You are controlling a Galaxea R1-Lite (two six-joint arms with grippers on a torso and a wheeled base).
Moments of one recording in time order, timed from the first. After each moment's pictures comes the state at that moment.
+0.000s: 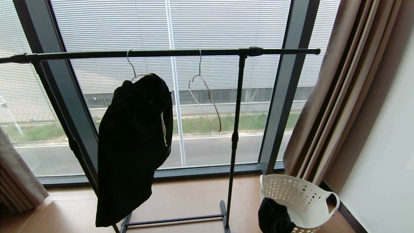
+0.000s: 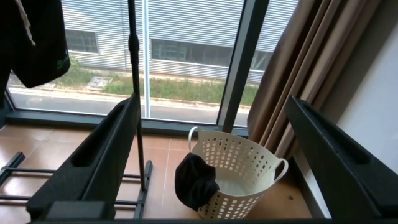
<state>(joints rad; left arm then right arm) 0.00 0.00 -0.01 0.04 -0.10 0.08 0.00 0.00 0.00 0.00 0.06 -0.06</state>
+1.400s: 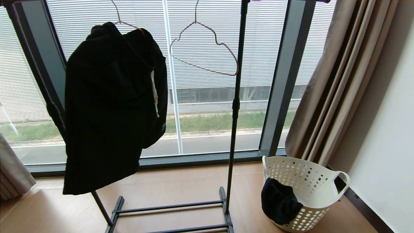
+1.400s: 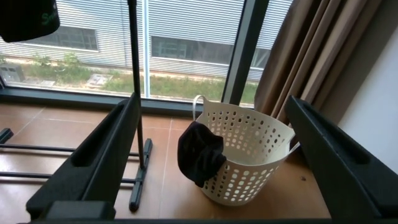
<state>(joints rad) 0.00 0.00 -0.01 0.04 -0.10 0.08 0.00 0.00 0.00 0.00 0.06 -0.06</state>
